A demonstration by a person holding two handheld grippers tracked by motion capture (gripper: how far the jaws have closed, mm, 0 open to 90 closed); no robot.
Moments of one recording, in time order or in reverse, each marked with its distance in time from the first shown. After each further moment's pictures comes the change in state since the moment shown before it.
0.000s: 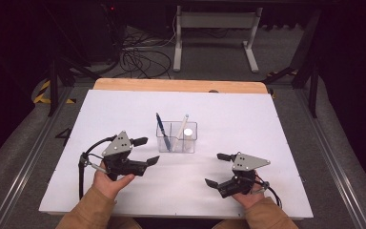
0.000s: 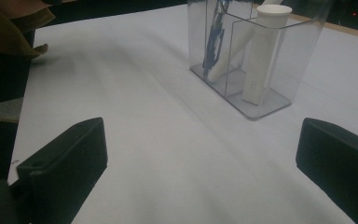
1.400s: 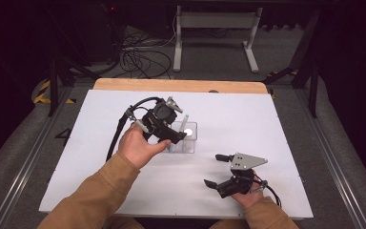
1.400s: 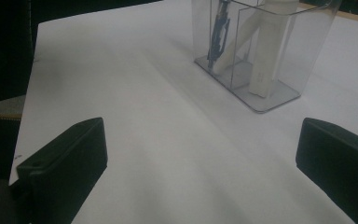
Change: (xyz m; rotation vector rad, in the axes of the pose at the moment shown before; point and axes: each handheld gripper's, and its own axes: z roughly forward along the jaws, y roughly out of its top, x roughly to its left) left arm -0.003 0.135 0.075 0.474 0.033 0.019; right arm -0.002 -0.001 0.005 0.027 0.020 0.014
